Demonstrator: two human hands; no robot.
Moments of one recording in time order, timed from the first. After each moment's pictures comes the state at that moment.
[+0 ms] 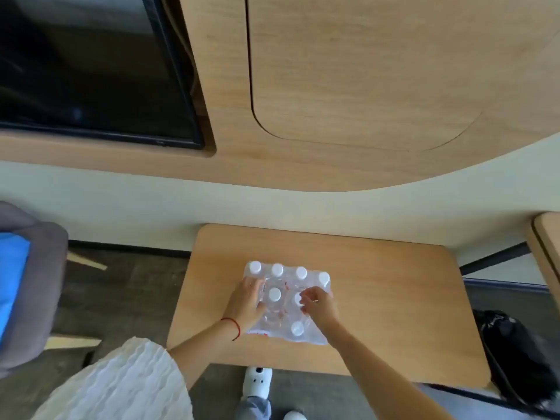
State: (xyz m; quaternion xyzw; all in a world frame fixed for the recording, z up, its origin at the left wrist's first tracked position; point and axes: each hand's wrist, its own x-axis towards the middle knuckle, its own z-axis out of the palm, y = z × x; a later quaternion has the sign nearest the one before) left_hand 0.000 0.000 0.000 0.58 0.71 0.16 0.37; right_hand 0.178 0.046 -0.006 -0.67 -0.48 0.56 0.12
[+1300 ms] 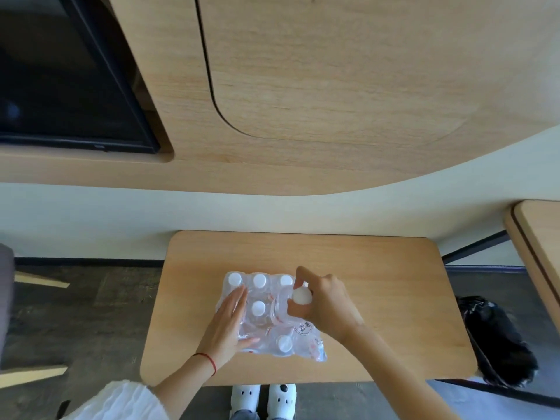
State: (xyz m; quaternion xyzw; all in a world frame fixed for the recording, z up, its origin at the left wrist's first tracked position) left_hand -0.011 -0.002 -0.060 0.70 0.65 0.12 0.28; right_hand 0.188 0.081 0.083 -0.55 -0.77 0.32 0.08
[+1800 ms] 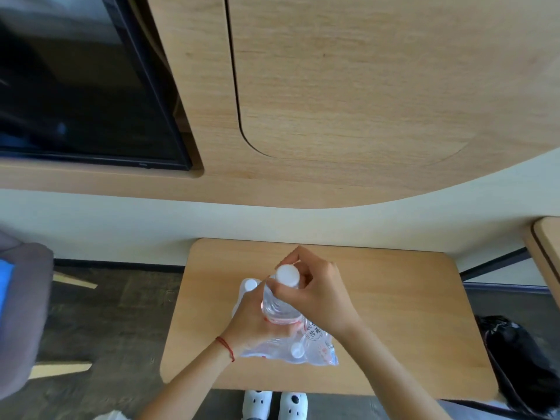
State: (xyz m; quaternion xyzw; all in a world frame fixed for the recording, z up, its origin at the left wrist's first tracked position) left_hand 0.014 0.026 0.065 0.50 0.57 0.38 0.53; right_hand 0.143 0.077 0.161 -0.47 -0.71 0.45 0.27
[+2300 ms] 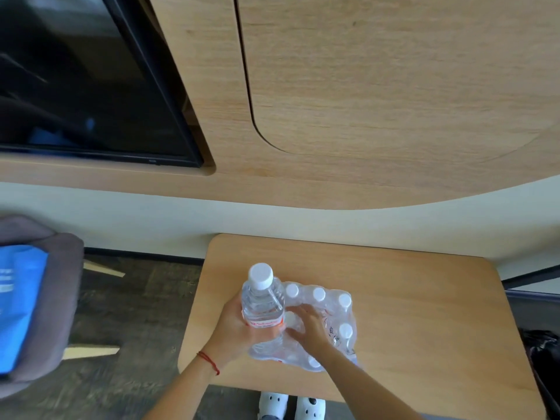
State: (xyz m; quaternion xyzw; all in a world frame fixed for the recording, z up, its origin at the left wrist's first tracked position) left_hand -0.027 0.012 0.033 0.42 0.65 0.41 0.48; right_hand 0.141 0.064 -0.077 -0.53 -0.71 0.46 -0.02
